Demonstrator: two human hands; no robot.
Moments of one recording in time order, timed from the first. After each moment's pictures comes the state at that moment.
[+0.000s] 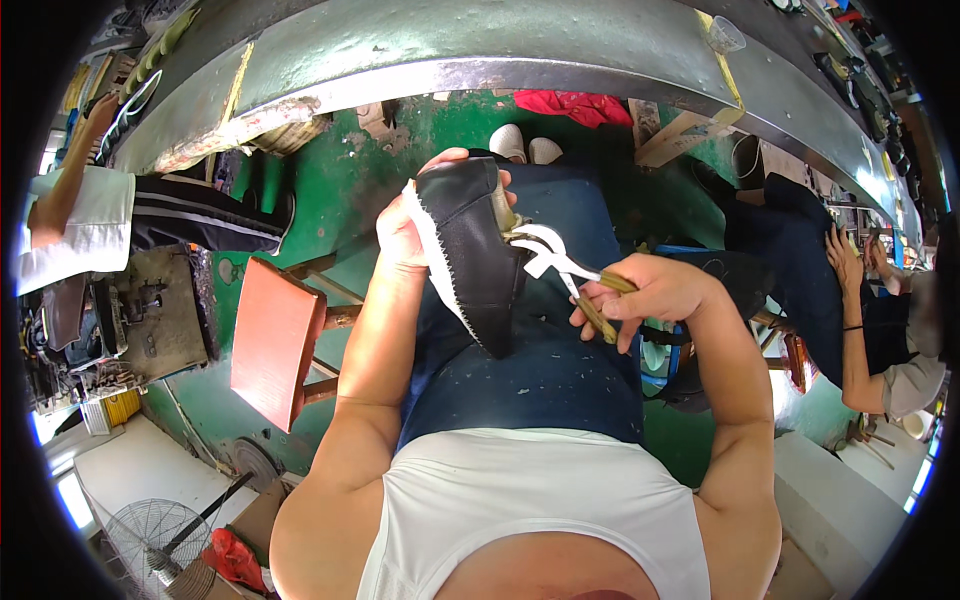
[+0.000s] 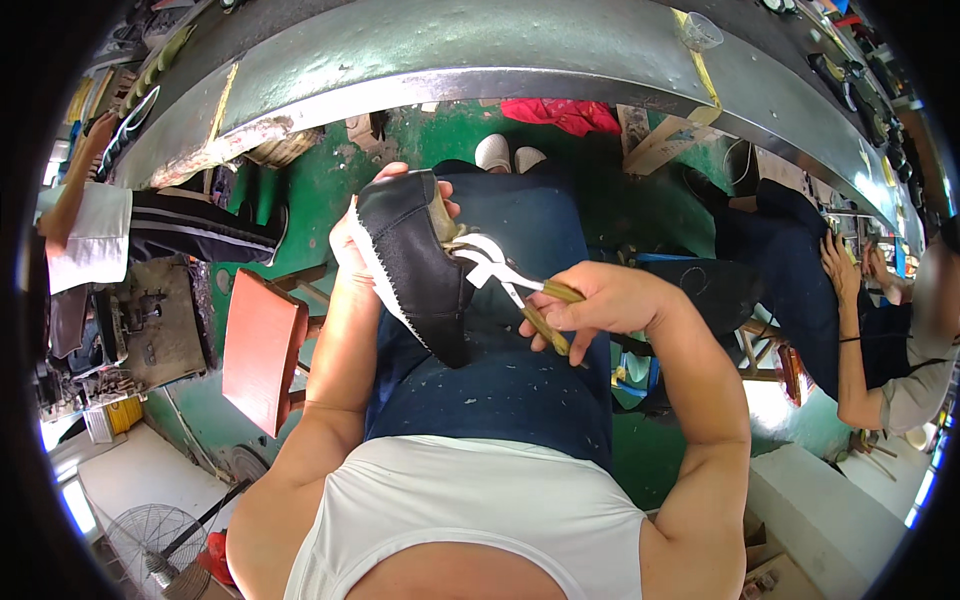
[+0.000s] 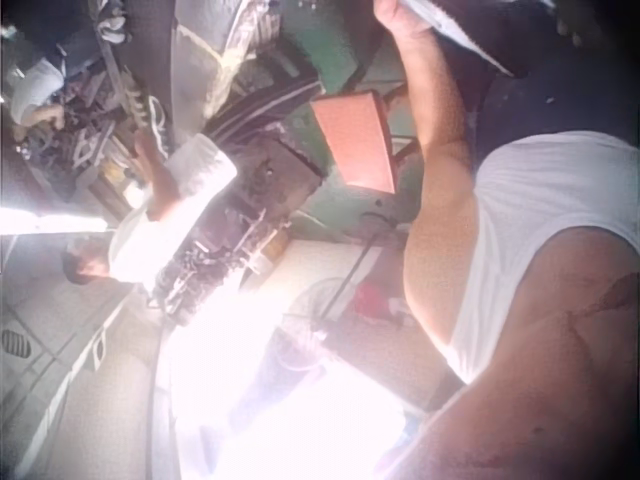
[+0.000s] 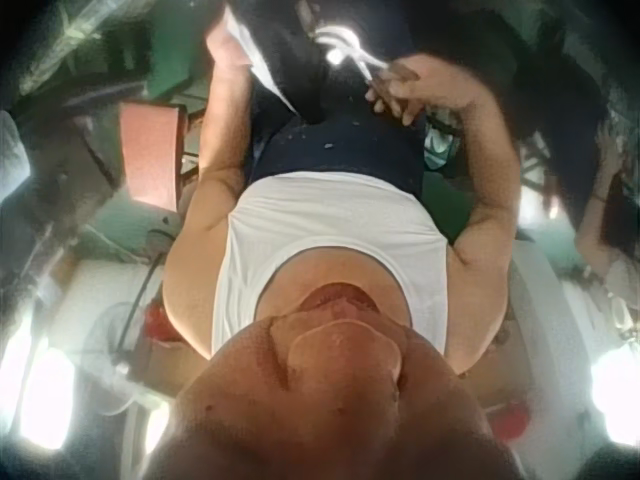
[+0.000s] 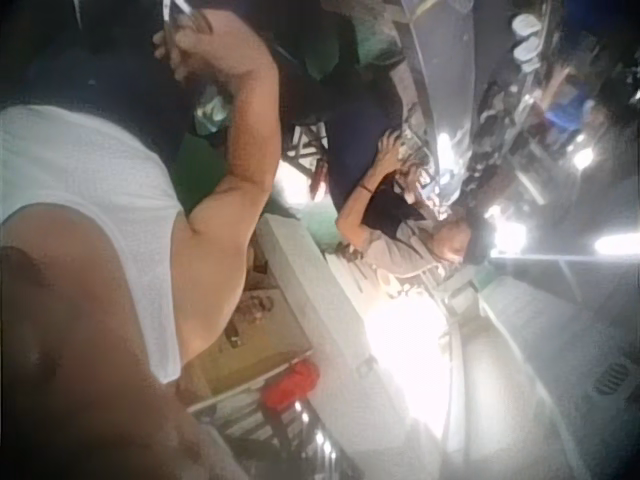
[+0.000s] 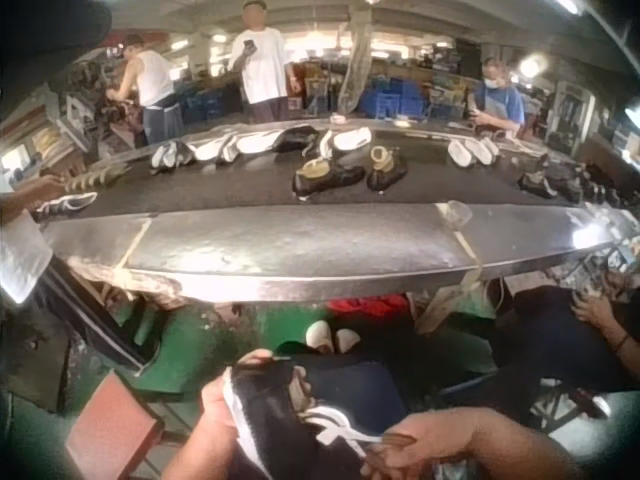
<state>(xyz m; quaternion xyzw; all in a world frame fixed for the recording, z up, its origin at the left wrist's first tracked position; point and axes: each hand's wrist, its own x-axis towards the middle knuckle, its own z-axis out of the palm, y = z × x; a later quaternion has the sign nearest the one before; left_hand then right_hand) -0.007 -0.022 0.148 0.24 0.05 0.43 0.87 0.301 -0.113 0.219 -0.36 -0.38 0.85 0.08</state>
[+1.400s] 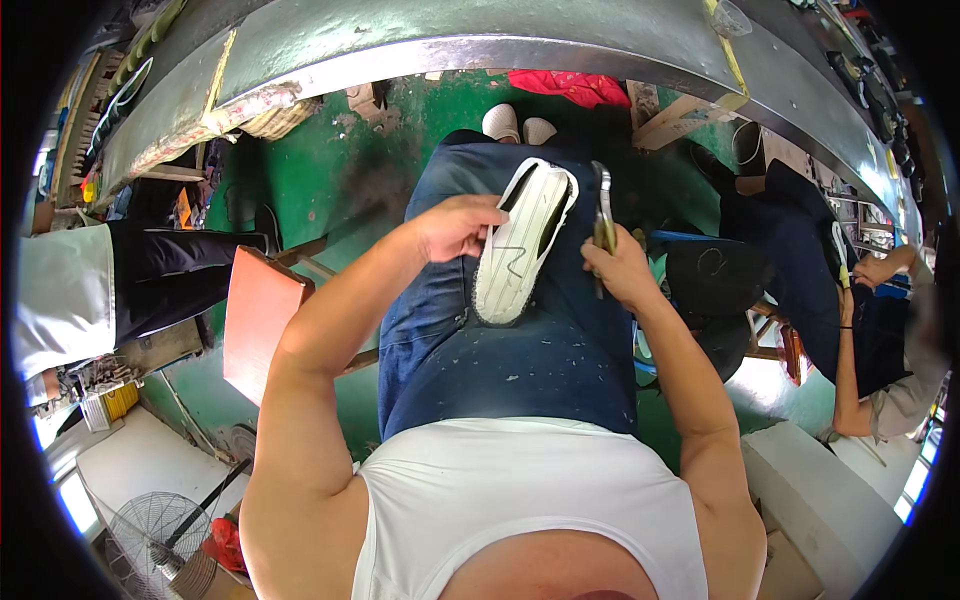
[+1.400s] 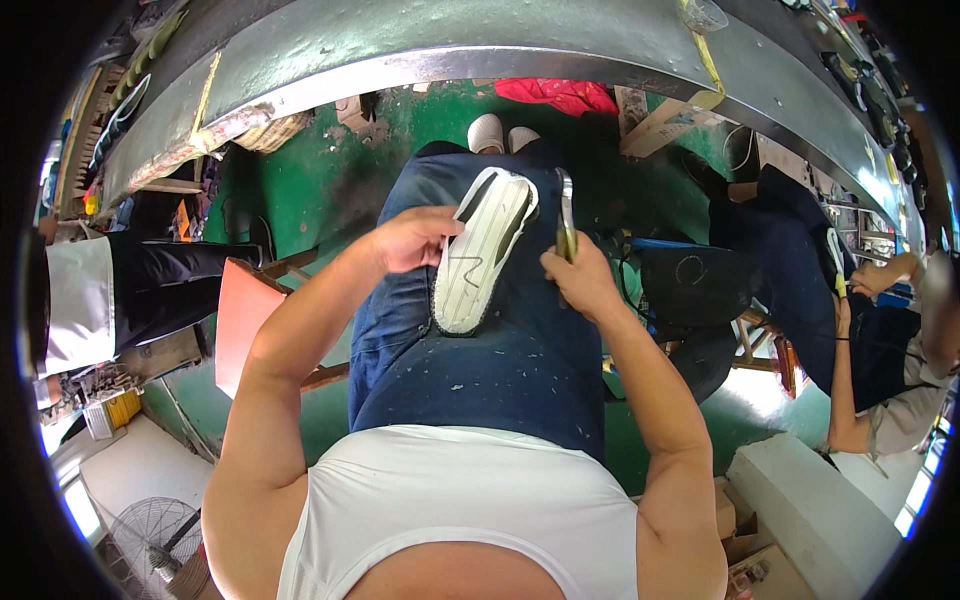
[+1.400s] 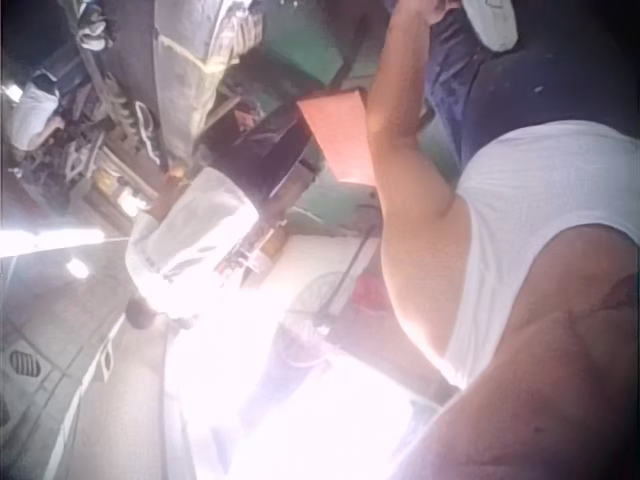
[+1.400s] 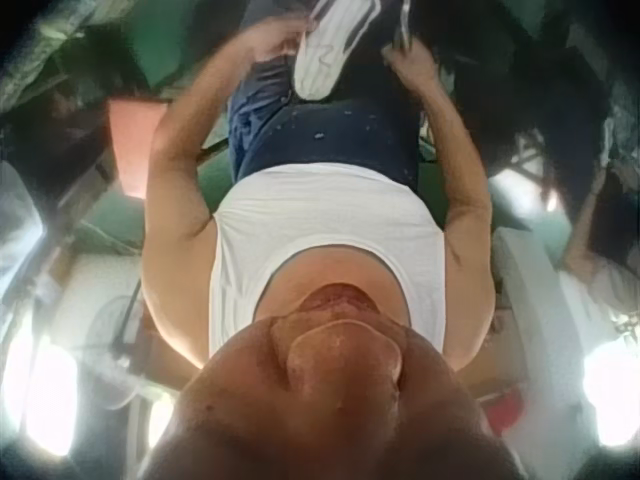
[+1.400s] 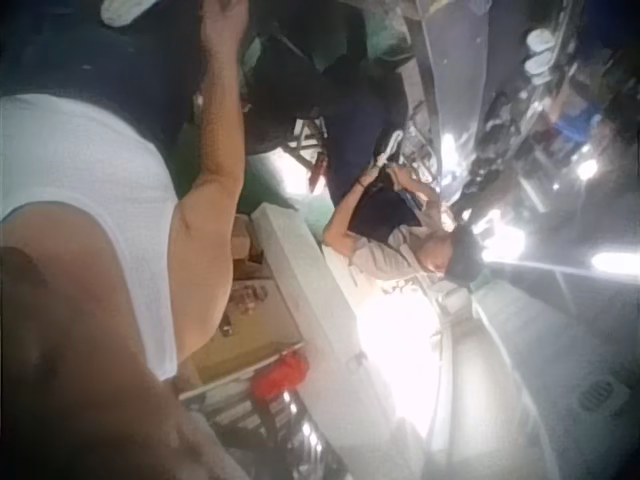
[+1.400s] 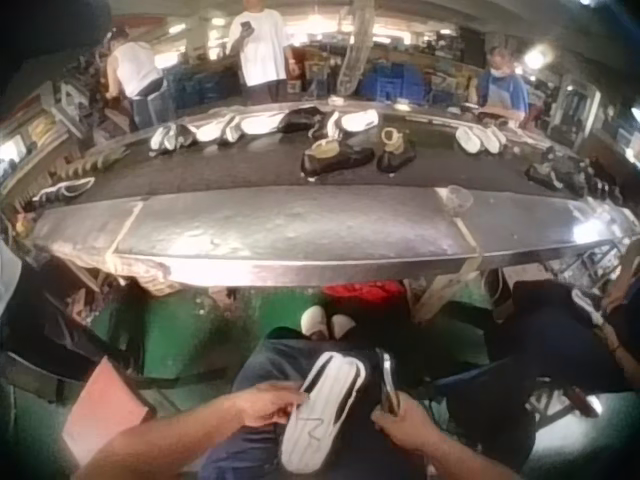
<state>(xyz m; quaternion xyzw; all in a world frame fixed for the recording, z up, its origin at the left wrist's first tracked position) 0.021 -0.018 0.111 0.29 0.38 0.04 0.88 0.289 -0.146 0.093 -0.69 -0.38 0.55 0.29</state>
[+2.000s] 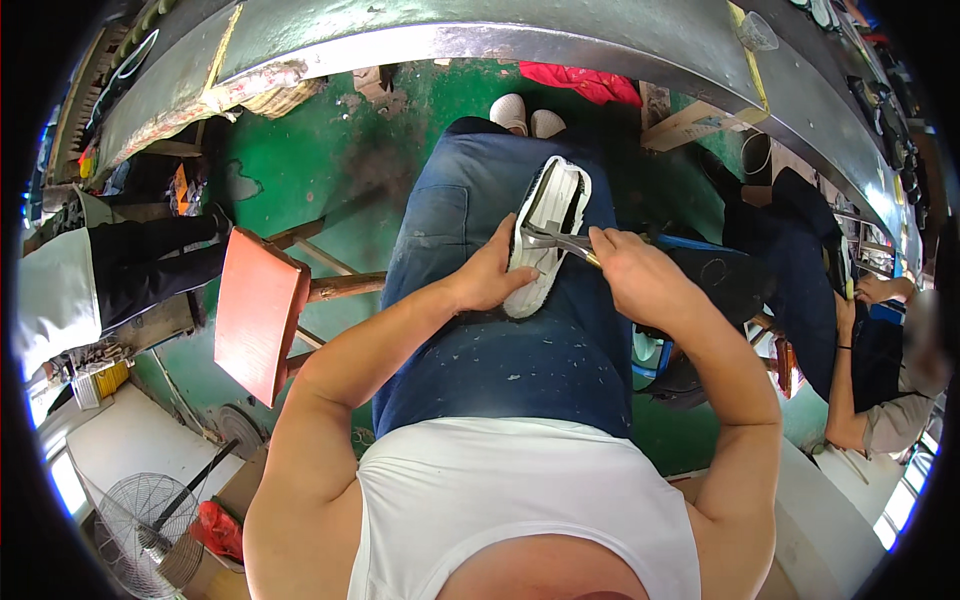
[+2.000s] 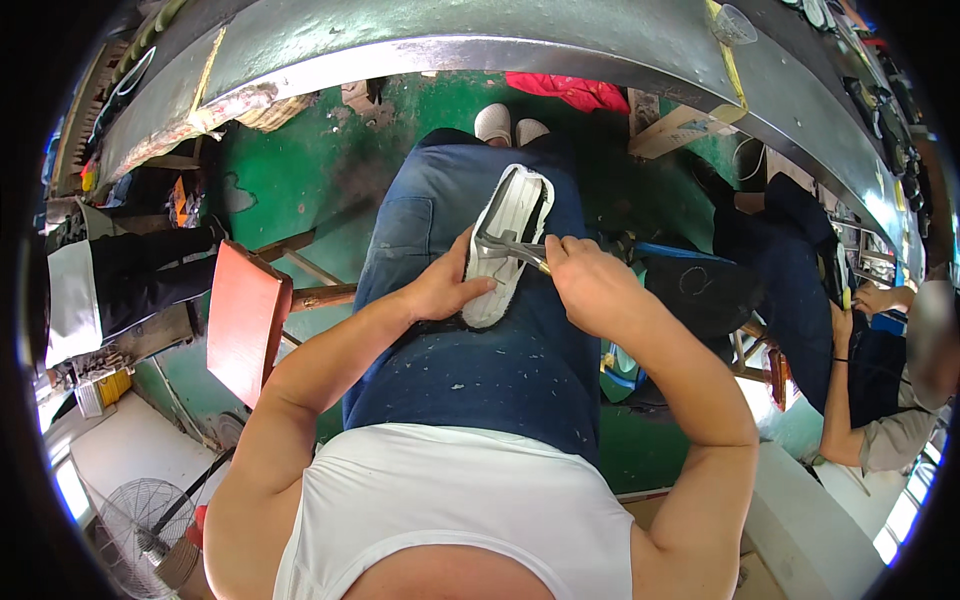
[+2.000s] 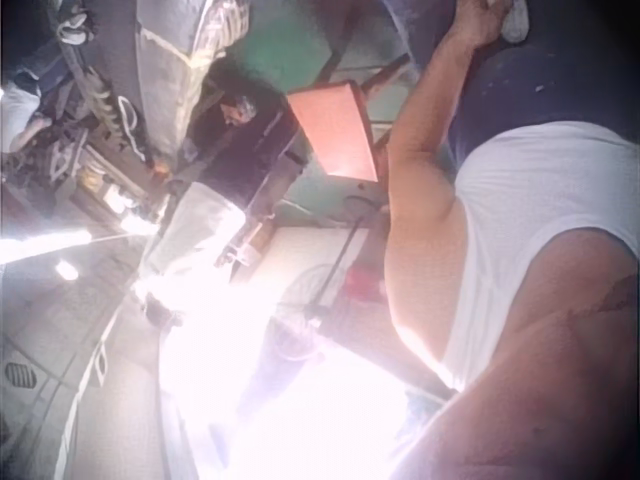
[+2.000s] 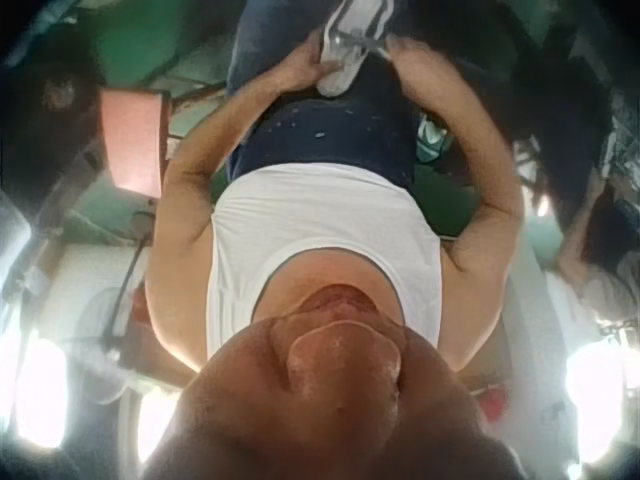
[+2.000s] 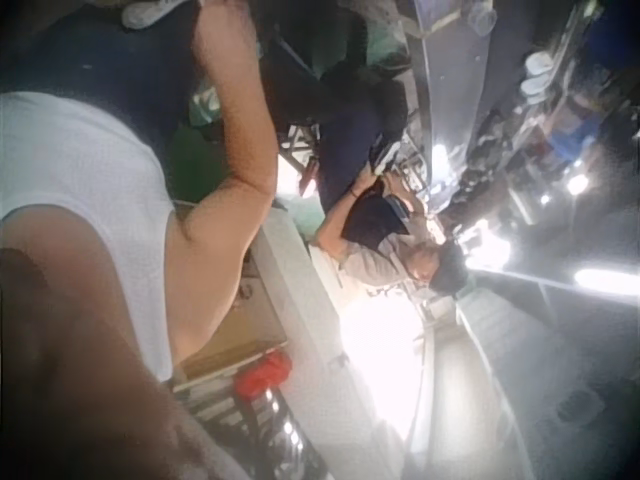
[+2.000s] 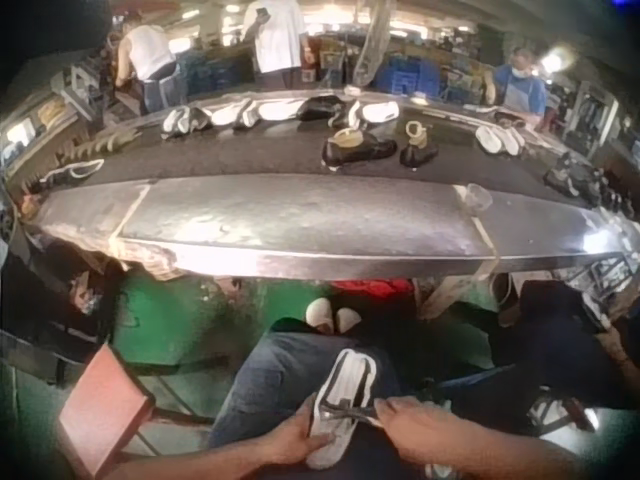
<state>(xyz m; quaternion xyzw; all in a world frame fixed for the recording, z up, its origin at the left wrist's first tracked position) 0.037 -0.095 0.088 0.57 0.42 0.12 0.69 0.284 -0.117 0.184 -0.52 -0.81 0.27 -0.01</state>
